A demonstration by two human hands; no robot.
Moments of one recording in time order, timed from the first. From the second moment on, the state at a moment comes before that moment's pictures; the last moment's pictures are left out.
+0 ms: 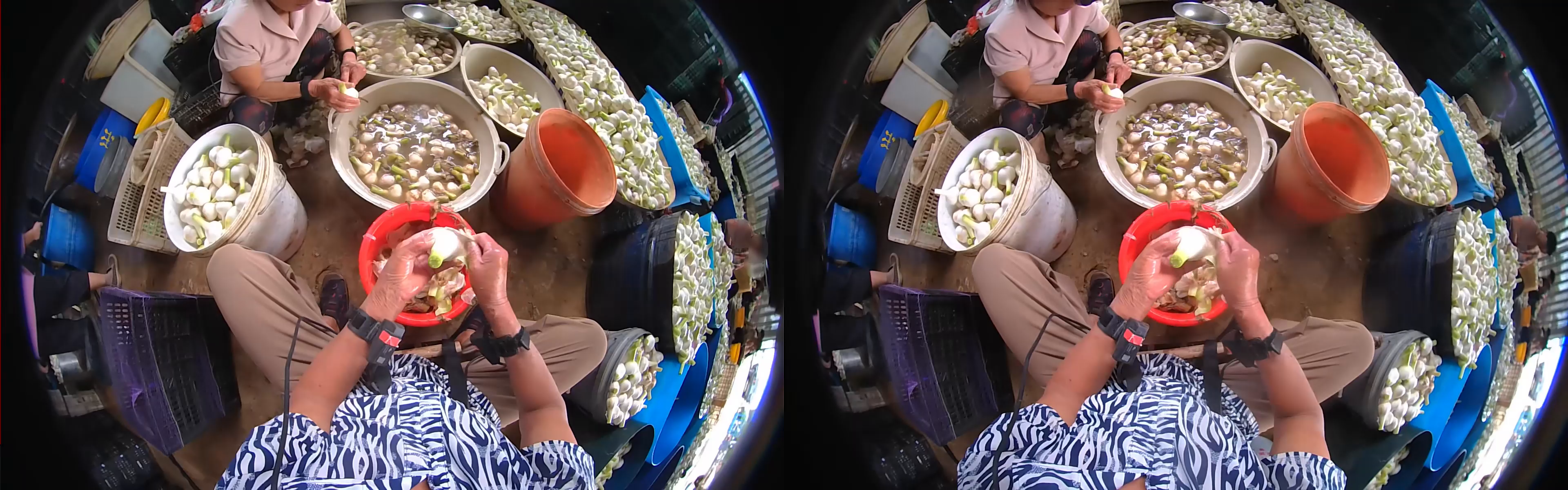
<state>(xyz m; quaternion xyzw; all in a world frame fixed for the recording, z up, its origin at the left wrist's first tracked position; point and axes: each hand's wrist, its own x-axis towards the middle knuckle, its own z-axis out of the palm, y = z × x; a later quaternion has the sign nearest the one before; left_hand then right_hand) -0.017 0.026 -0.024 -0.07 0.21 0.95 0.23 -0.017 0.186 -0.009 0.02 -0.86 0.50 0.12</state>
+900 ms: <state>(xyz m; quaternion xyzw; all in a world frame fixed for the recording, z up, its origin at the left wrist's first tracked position) -0.047 0.023 -0.093 0.03 0.77 0.62 -0.12 -0.137 0.302 0.071 -0.07 -0.76 0.57 0.30</state>
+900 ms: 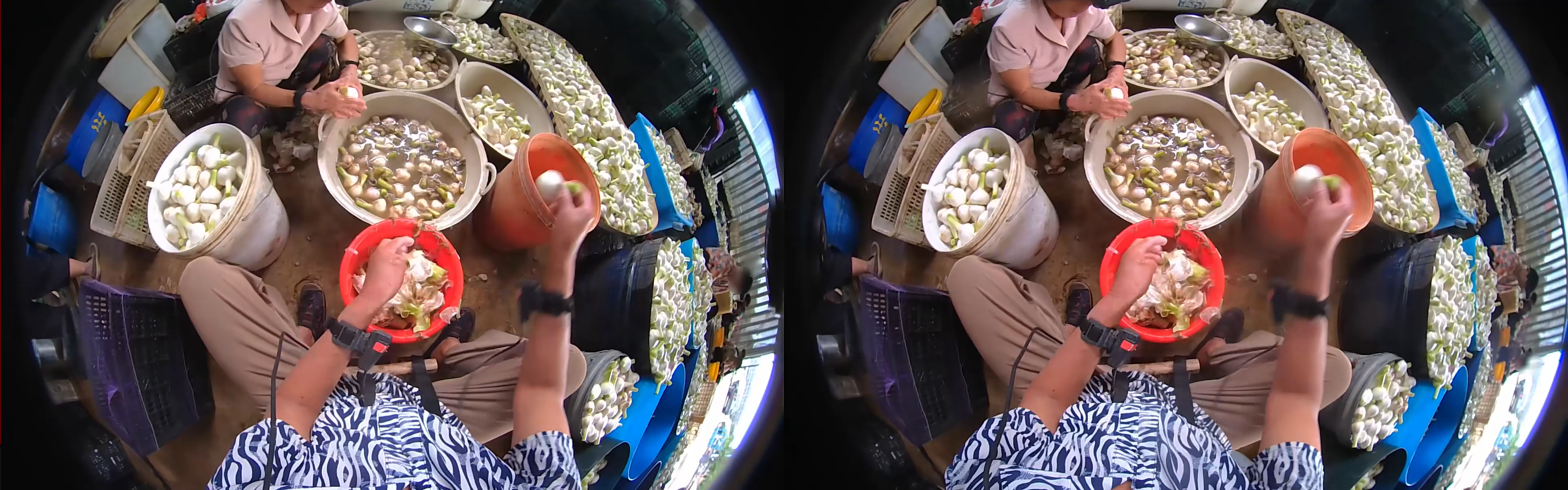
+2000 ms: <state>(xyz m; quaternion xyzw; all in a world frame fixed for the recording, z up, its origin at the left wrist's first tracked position) -0.162 -0.015 -0.094 -0.08 0.83 0.53 -0.16 -0.283 0.158 -0.110 0.10 -0.70 0.63 -0.33</state>
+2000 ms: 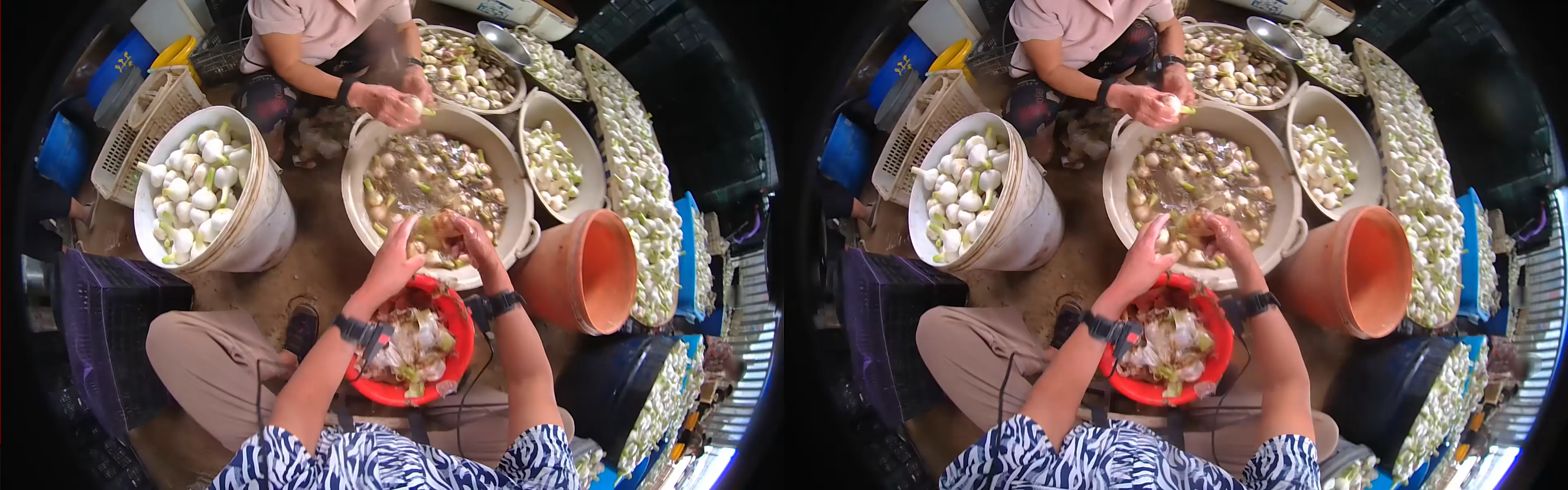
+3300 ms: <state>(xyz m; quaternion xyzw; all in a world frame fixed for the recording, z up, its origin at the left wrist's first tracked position) -0.001 -0.007 -0.014 -0.07 0.33 0.92 0.20 -0.037 0.167 0.032 0.35 -0.83 0.43 0.05</state>
